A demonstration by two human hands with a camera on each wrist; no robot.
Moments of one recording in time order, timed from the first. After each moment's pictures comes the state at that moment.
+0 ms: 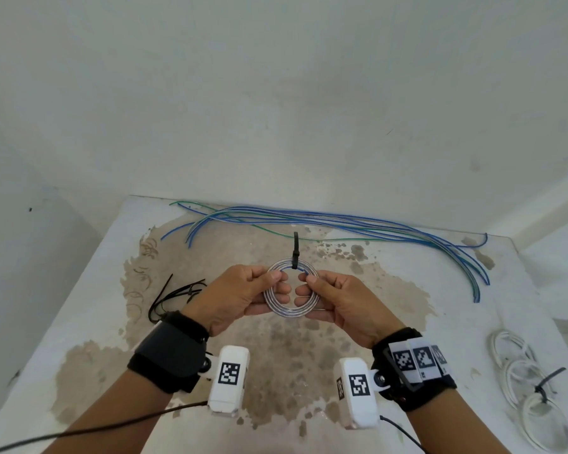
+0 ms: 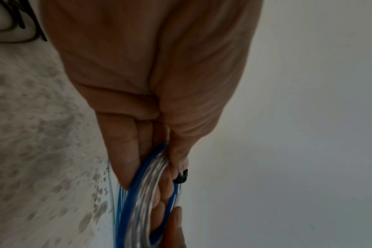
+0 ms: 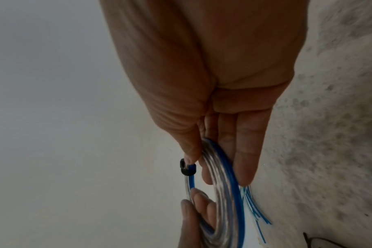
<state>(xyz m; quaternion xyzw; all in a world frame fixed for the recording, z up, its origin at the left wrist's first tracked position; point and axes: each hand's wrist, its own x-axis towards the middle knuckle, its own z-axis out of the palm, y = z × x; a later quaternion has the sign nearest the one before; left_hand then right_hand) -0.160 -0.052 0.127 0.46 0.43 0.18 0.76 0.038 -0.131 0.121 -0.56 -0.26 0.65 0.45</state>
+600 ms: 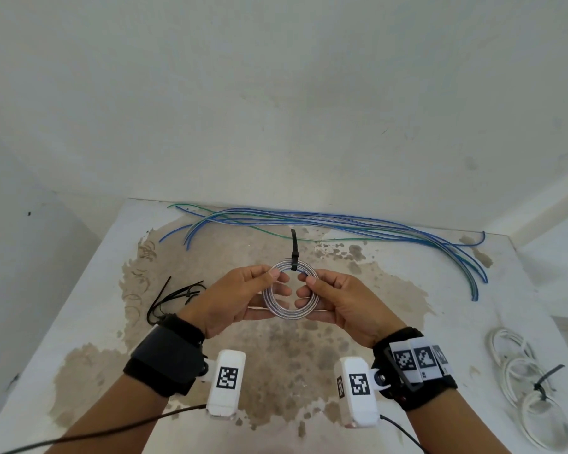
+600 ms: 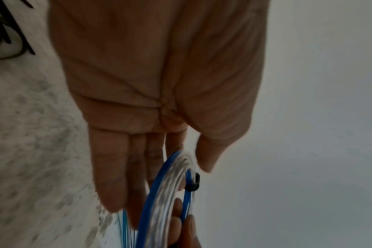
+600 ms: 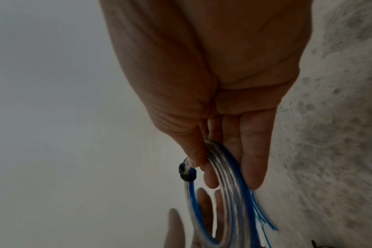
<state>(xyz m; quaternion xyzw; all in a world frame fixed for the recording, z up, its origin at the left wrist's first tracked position) -0.157 -0.056 0.132 0.47 0.42 0.16 0.76 0.044 -0.134 0.122 -0.54 -0.27 0.65 0.45</state>
